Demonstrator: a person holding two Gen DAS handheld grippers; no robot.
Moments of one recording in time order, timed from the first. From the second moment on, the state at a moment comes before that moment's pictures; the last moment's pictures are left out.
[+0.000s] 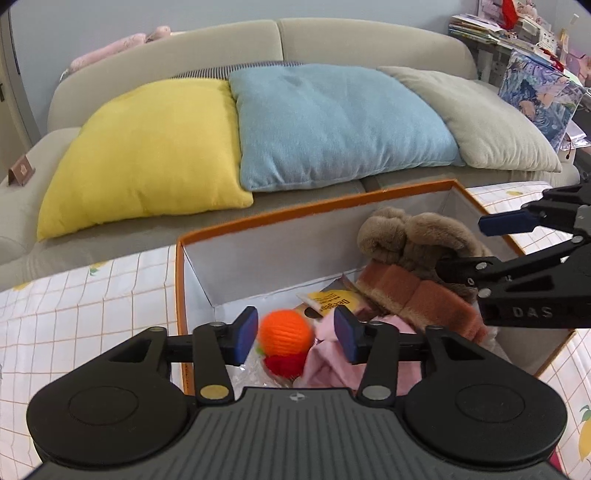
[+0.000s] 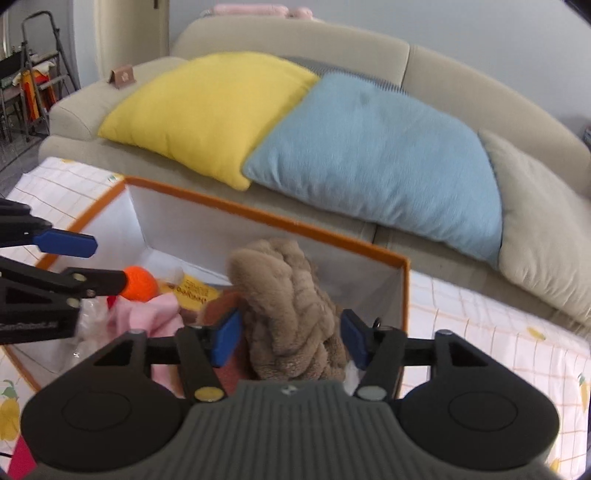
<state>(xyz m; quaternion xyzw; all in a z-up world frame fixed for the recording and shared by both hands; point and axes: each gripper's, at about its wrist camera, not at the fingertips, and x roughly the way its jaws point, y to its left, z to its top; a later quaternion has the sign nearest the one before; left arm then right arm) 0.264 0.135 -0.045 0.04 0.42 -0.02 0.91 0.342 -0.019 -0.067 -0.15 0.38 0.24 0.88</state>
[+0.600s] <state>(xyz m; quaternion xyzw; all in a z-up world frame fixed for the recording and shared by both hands) 0.134 0.077 0.064 0.08 0.27 0.04 0.96 0.202 -0.094 0.045 -0.07 0.28 0.28 0.92</state>
